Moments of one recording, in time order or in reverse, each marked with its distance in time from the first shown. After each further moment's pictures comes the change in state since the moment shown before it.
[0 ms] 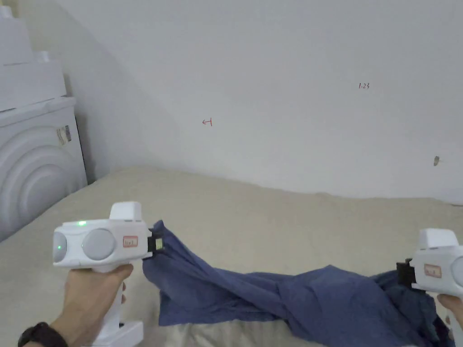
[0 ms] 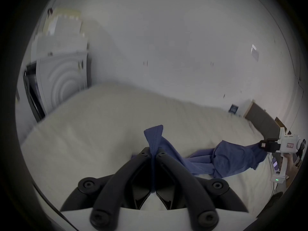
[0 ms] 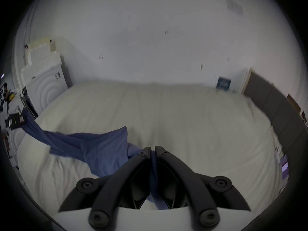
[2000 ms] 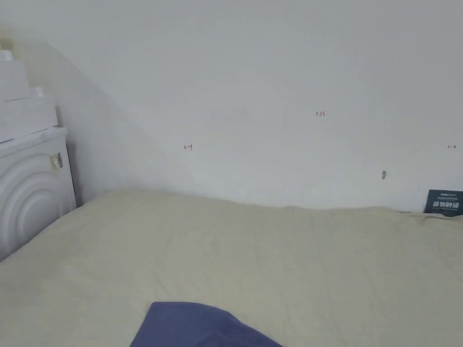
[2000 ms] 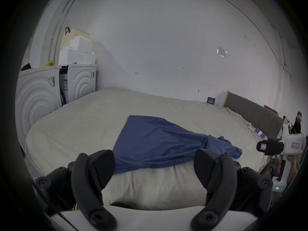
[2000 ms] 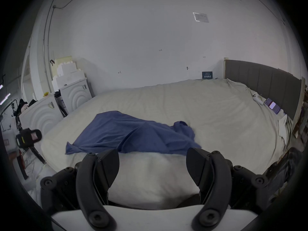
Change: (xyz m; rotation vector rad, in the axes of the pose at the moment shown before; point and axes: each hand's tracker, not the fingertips) left arm 0.058 -0.282 0.341 0.190 -0.040 -0.143; right arm -0.050 -0.329 0.332 0.244 0.083 -0.136
